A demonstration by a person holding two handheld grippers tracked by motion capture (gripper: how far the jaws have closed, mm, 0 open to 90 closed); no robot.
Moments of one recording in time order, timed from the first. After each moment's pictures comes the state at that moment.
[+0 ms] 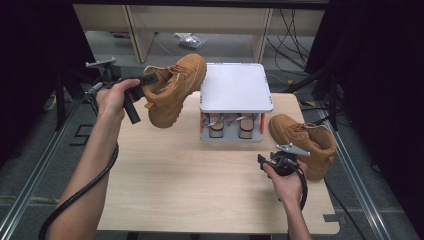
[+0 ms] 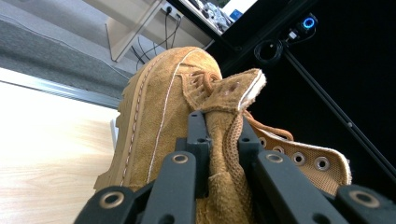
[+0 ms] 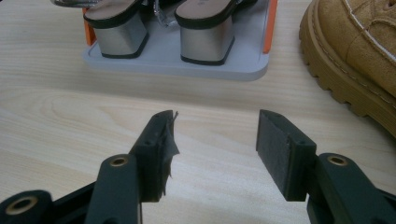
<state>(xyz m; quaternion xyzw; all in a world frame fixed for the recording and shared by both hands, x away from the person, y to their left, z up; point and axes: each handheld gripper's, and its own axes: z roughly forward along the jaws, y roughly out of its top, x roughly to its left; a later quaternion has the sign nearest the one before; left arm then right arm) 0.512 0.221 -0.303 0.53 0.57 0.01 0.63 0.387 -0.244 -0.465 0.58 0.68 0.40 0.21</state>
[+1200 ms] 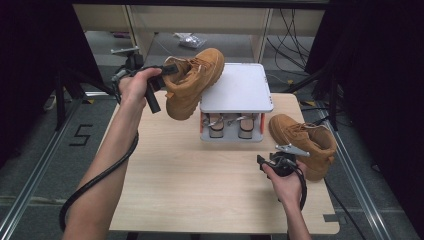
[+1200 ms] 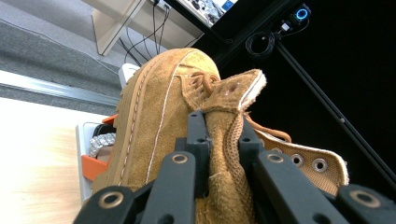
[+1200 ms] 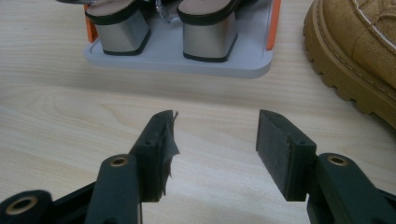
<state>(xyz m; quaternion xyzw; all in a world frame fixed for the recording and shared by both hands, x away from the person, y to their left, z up) 0.536 0.169 -0.284 0.54 0.57 -0.01 0.63 0.387 -0.243 -0.467 0.58 0.68 0.40 0.20</state>
